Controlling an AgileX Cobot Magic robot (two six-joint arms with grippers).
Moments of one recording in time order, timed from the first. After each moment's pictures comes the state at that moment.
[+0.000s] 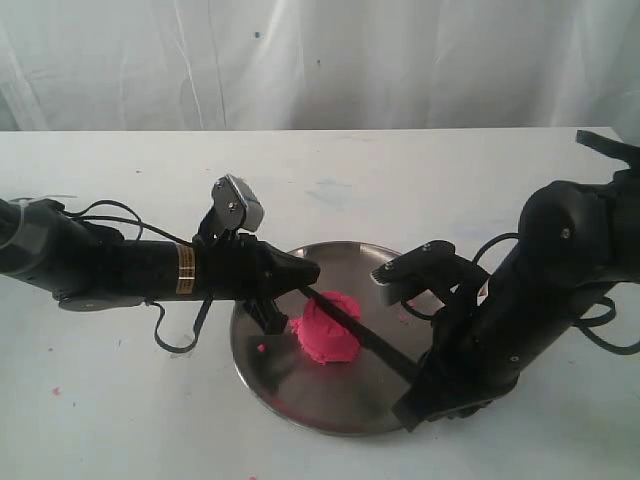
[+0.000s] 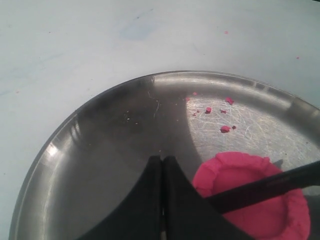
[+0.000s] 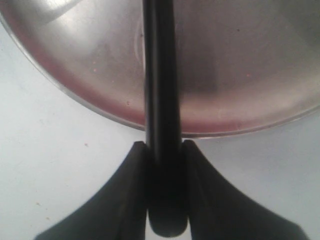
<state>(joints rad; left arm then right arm) -0.30 2.07 -0.97 1.08 -0.87 -0.60 0.50 1.57 -0.79 0.32 0.68 -0.43</state>
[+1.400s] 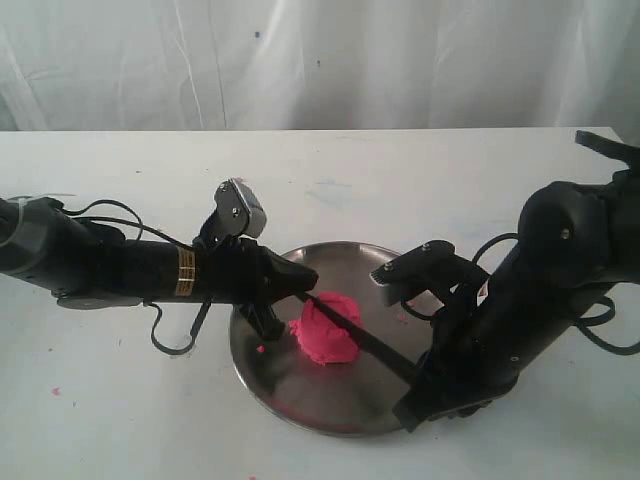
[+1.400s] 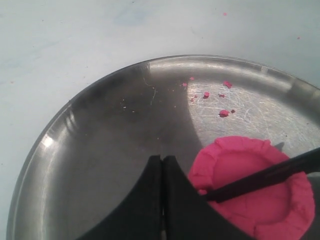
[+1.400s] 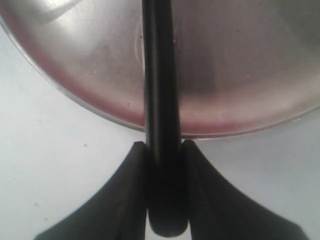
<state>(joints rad) -0.30 2.06 -0.97 1.13 -0.83 -0.60 0.50 1.57 -0.79 0.31 0.67 -0.43</state>
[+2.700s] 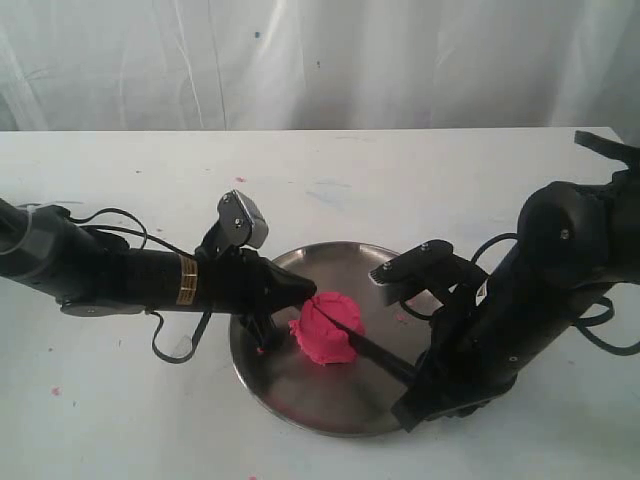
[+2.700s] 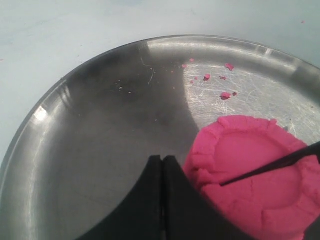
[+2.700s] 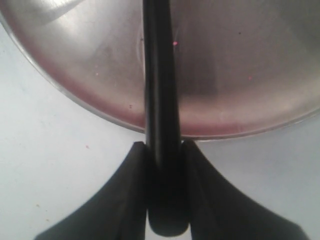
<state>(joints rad) -0.30 2.09 -0.97 1.13 -0.82 -0.60 0.50 1.57 -0.79 0.31 0.67 -0.43</state>
